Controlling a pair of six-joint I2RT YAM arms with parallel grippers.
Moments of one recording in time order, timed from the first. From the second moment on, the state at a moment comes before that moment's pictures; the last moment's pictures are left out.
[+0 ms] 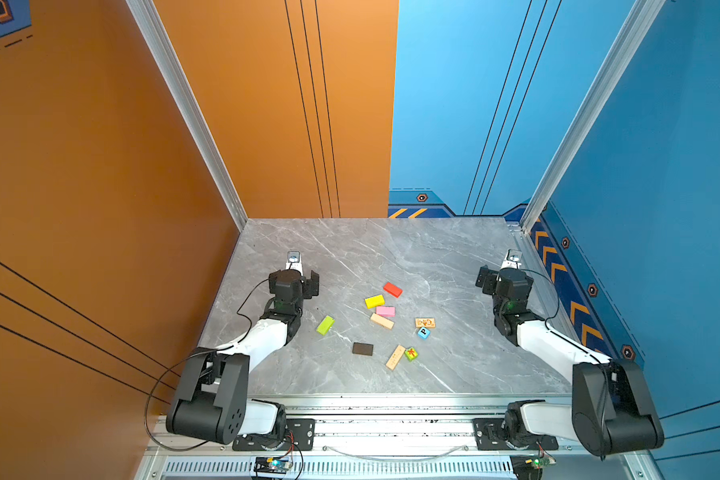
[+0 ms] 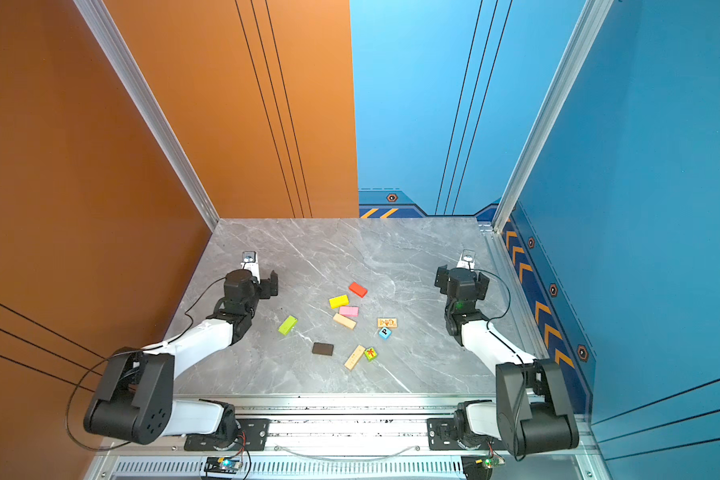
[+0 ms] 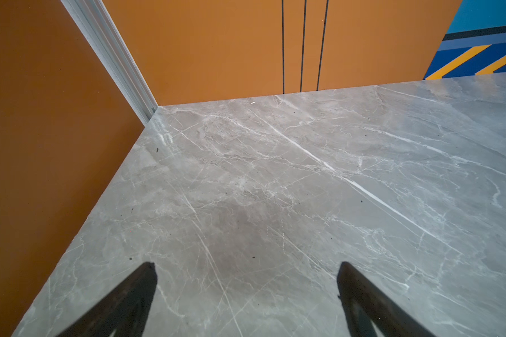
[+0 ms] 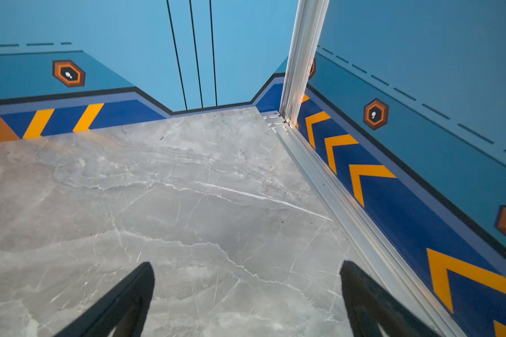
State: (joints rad) left arm -0.17 1.35 0.61 0.35 -0.33 0.01; right arm 0.10 1.29 0.63 0.30 0.44 0.12
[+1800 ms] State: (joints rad) left arm -1.01 1.02 0.74 -0.38 -0.52 -0.32; right arm 0.34 1.11 0.90 -0.57 0.41 0.43
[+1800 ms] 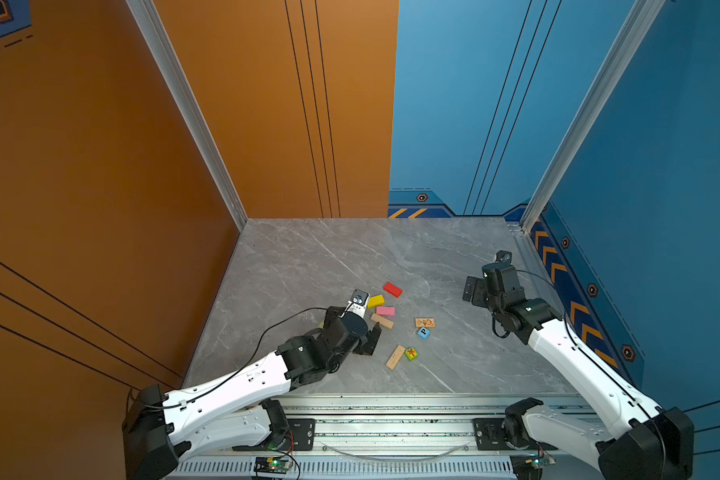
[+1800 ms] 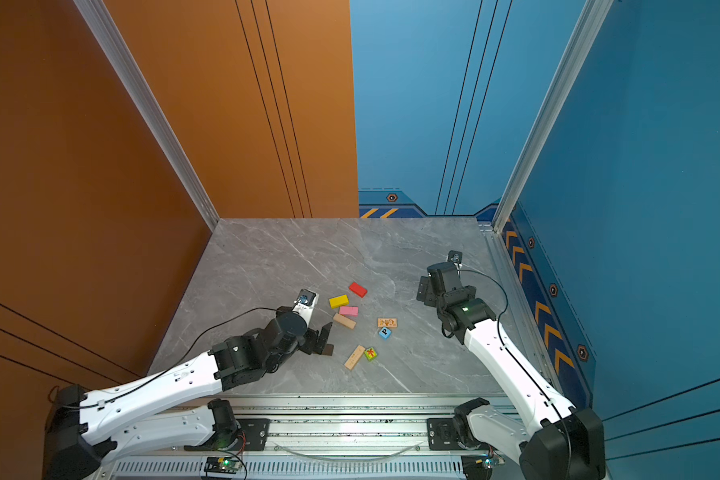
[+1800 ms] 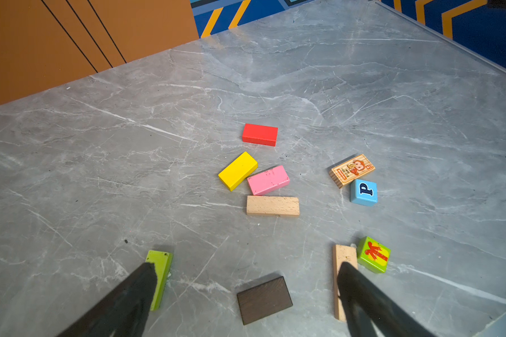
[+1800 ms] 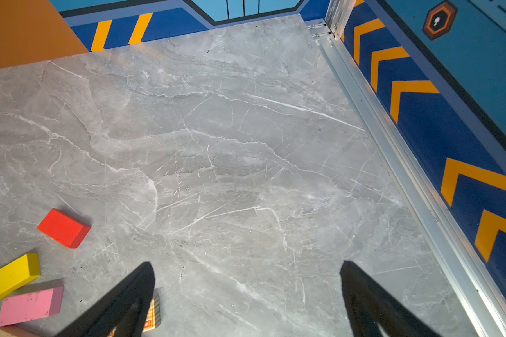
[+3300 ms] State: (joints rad) left arm -1.08 0.88 0.58 -0.44 -0.56 -0.54; right arm 0.68 2.18 1.78 -0.81 0.19 0.60
